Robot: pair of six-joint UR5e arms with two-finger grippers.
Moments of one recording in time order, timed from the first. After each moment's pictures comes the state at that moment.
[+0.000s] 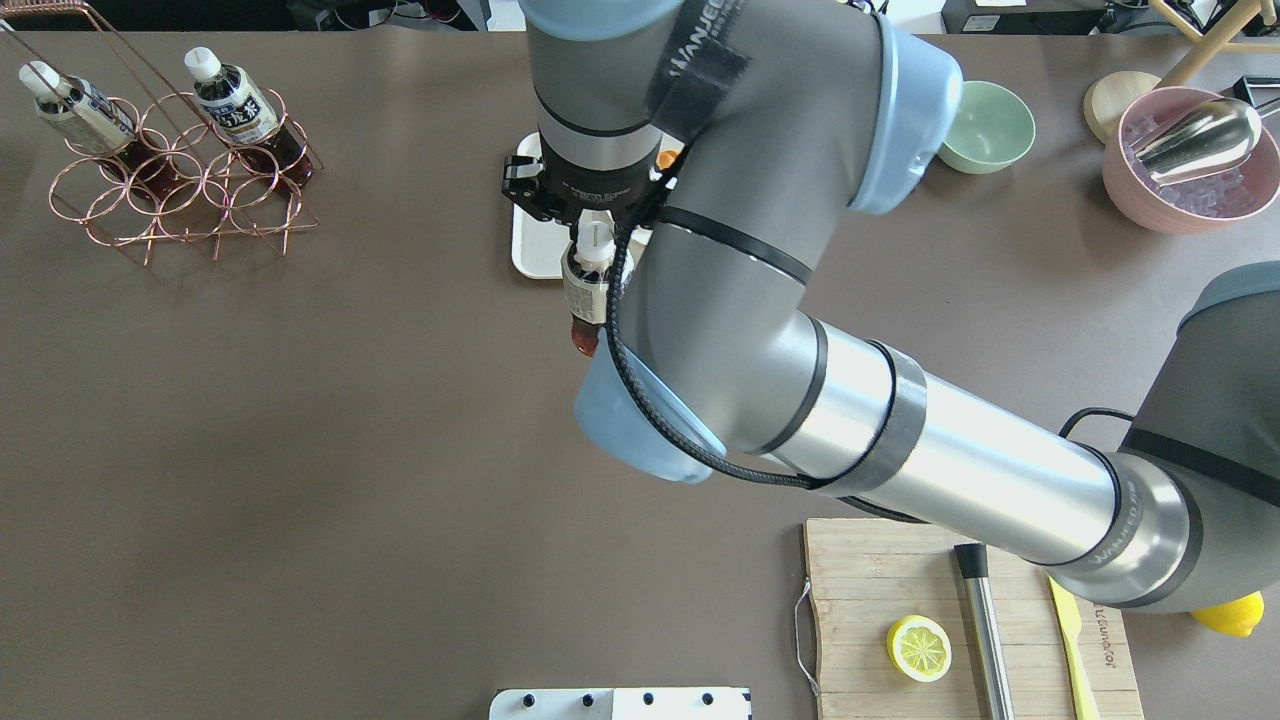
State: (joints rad) left arm -1.52 -1.72 -1.67 -1.47 -2.28 -0.17; right arm 0.63 -0.53 1.73 -1.95 1.87 1.20
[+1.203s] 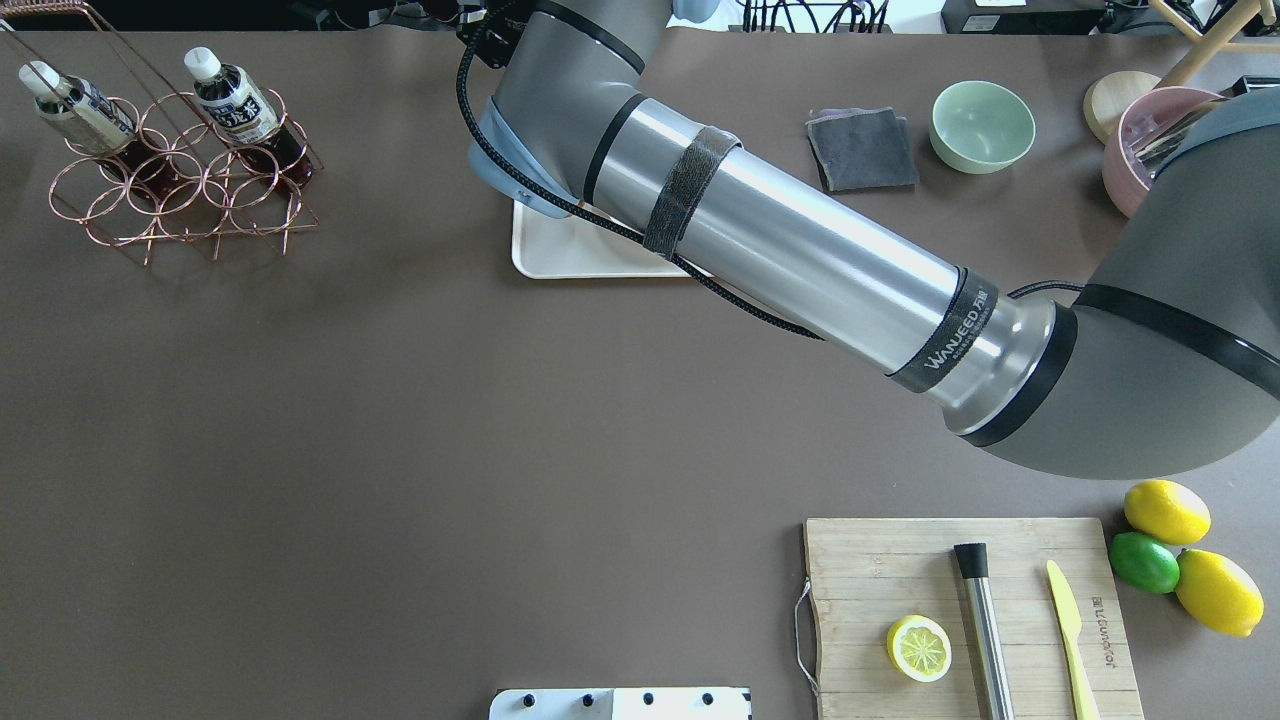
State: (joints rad) left arm -1.52 -1.70 -1.61 -1.55 -2.28 -0.17; right arm 0.77 -0.23 0.96 -1.51 1.91 1.09
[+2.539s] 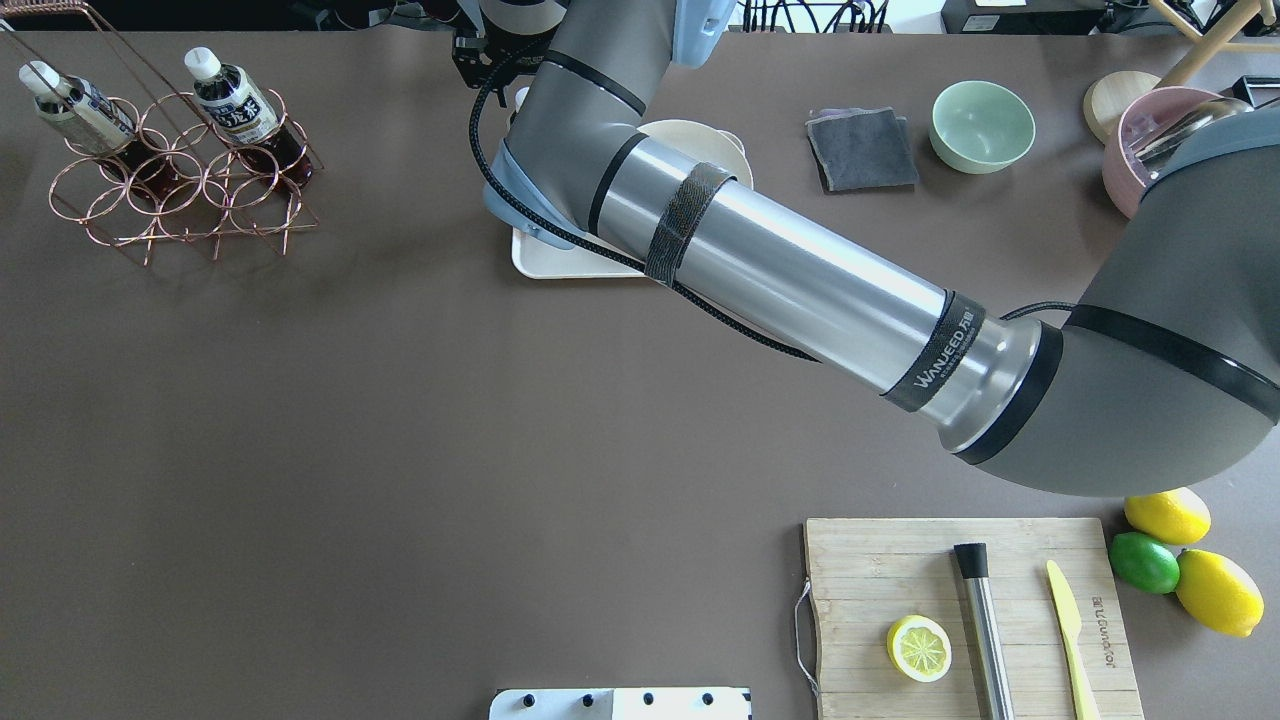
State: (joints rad) left arm -1.52 -1.70 -1.60 -1.55 -2.27 -0.17; right arm 0.74 -0.25 0.91 -1.39 1.88 1.09
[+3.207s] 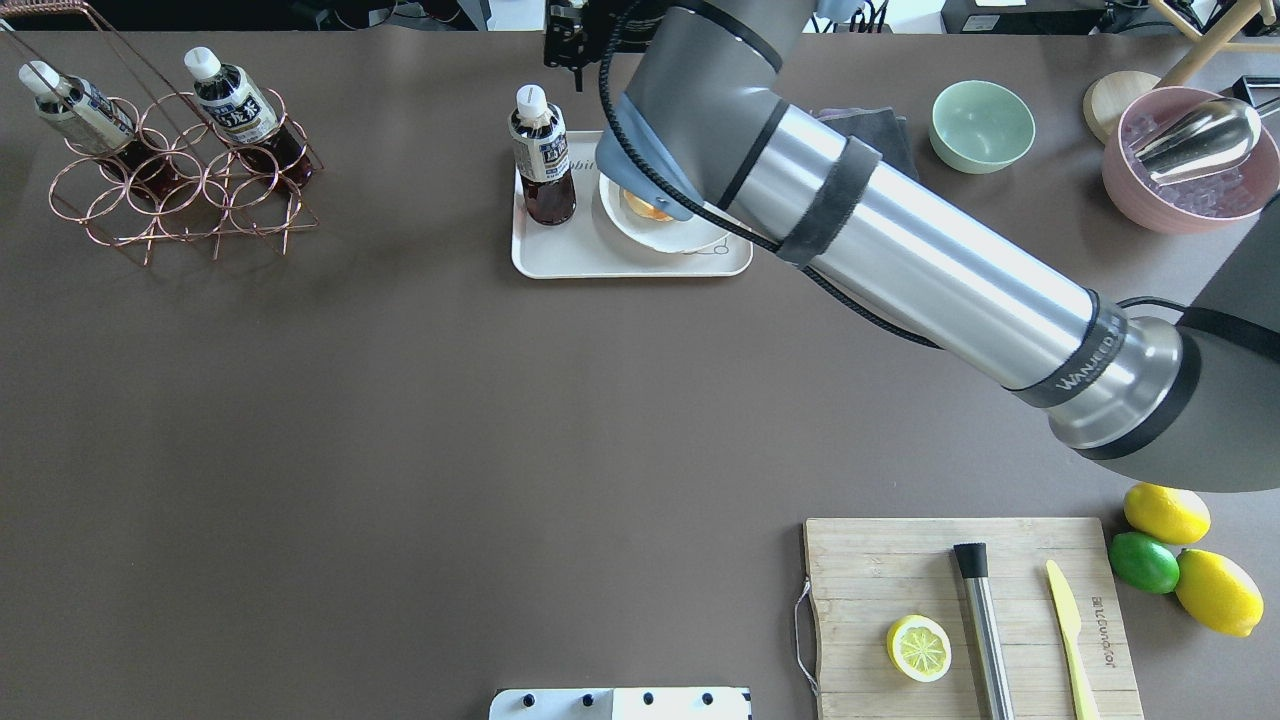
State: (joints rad) left arm -1.53 -1.71 -1.60 -1.55 -2.28 -0.17; right arm 0.83 -0.43 1.26 -1.64 1.99 0.96
